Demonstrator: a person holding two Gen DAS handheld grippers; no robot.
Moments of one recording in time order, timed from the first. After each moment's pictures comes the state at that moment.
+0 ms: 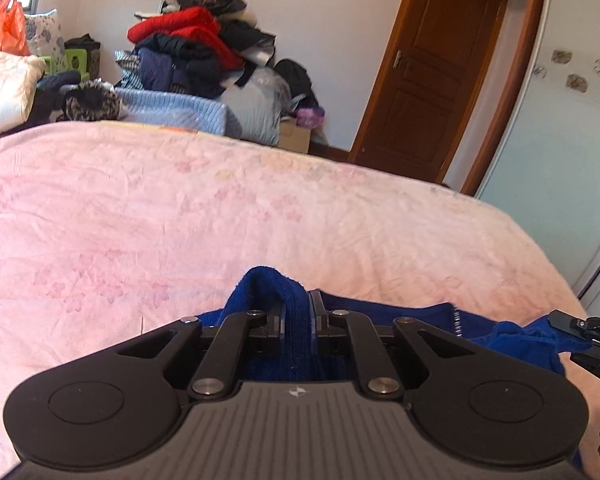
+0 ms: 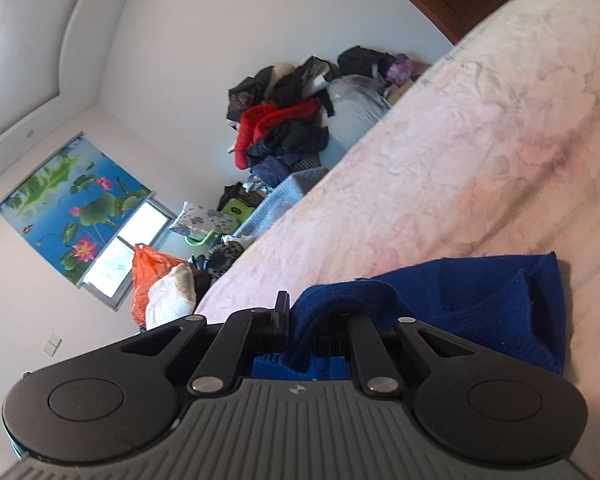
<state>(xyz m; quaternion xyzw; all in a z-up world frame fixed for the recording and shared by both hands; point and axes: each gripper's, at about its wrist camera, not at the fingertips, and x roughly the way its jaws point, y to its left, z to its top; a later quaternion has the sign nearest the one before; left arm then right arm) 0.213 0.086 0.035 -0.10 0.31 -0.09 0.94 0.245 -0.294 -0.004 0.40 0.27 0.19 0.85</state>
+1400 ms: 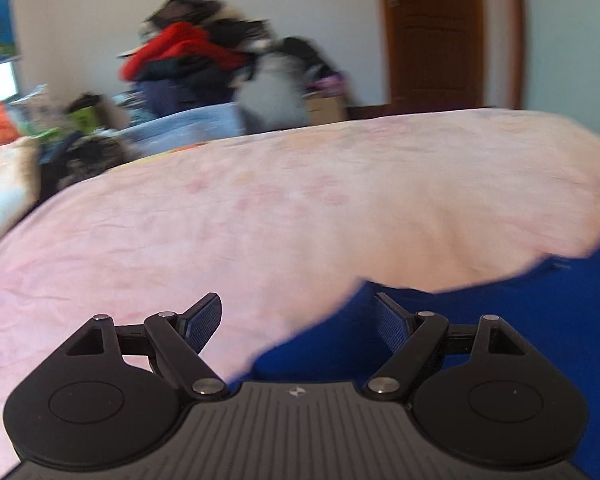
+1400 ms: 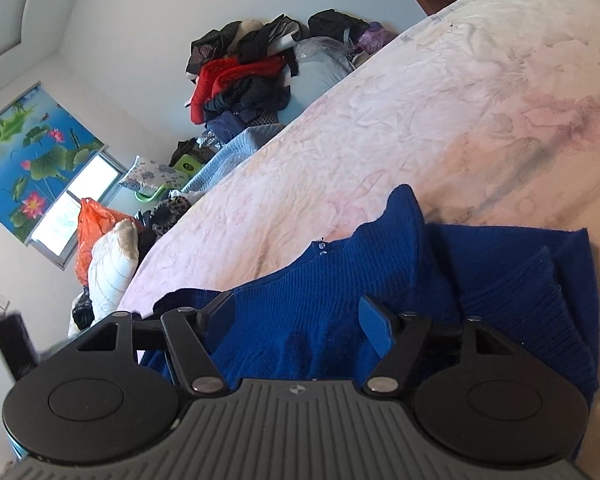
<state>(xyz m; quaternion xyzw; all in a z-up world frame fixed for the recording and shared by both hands) 0.290 0.046 0.010 0.10 0.33 0.01 0.94 0.271 -0.256 -0.021 0.33 0.33 0.16 0.87</state>
